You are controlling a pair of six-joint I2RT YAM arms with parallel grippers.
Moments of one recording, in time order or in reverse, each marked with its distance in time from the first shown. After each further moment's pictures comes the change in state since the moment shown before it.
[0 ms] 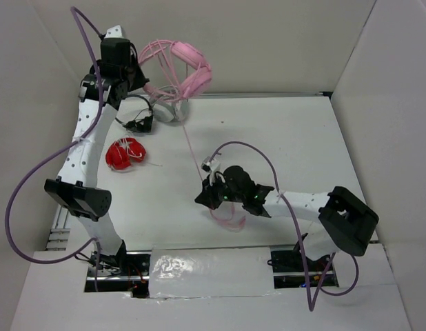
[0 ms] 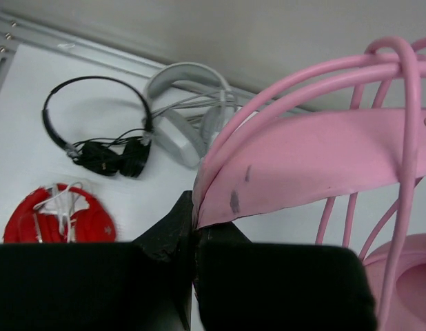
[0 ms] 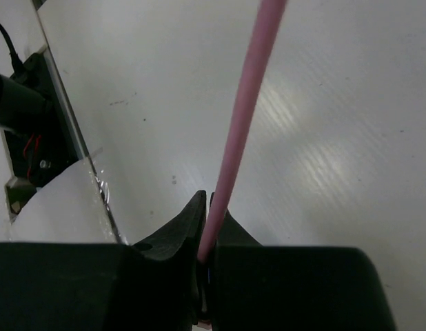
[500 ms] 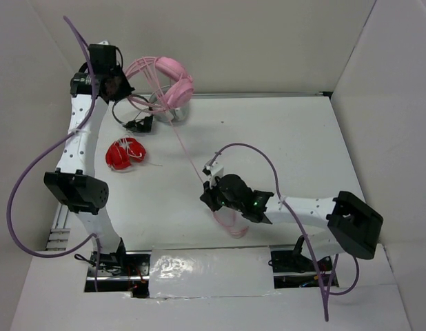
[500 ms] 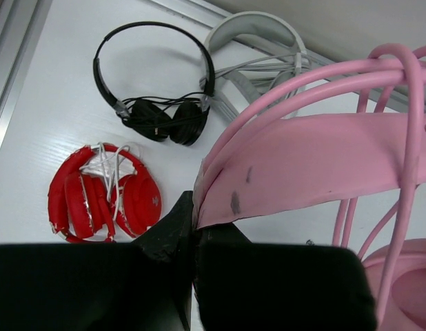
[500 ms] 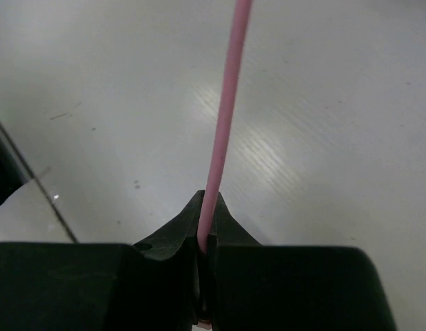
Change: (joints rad) left arm 0.167 0.083 0.008 -0.145 0.071 -0.002; right arm 0.153 -0.073 -0.013 -0.106 0.350 0.011
